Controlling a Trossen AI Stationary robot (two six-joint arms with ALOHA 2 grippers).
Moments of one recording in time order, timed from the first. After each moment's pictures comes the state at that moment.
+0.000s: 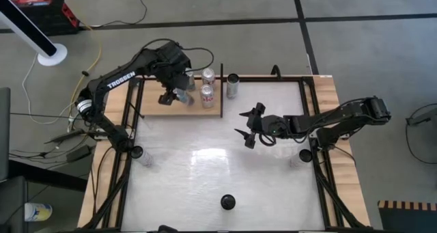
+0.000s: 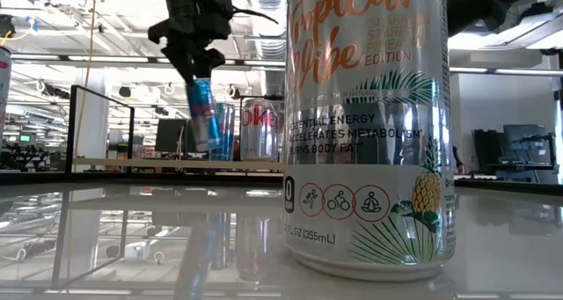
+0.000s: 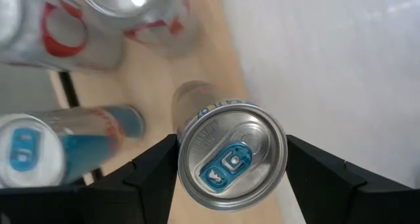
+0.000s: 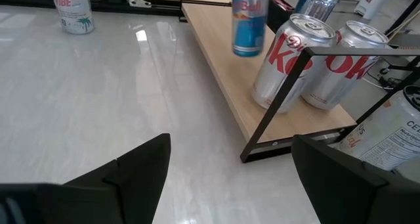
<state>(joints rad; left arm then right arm) 0.69 1.57 1.55 -1.20 0.19 0.93 0.06 1.30 0.68 0.18 0.44 -0.01</state>
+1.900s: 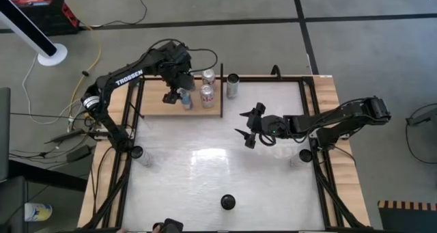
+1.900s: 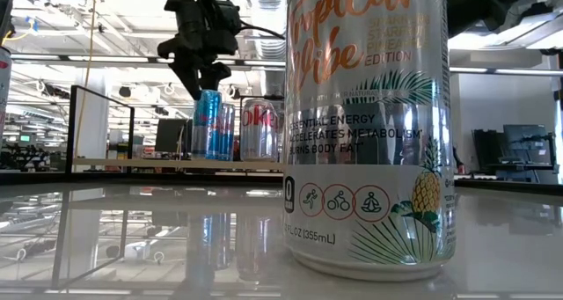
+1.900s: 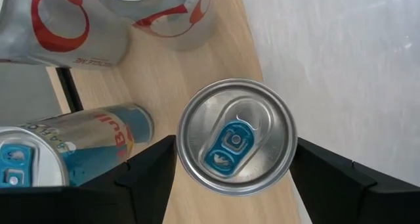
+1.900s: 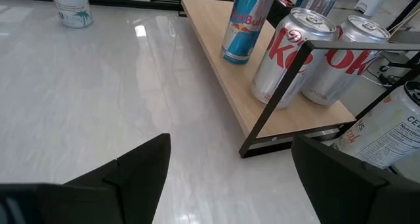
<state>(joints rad) 0.70 1.66 1.55 -1.15 0.15 0.95 0.06 1.30 0.68 0.16 0.44 -0.01</state>
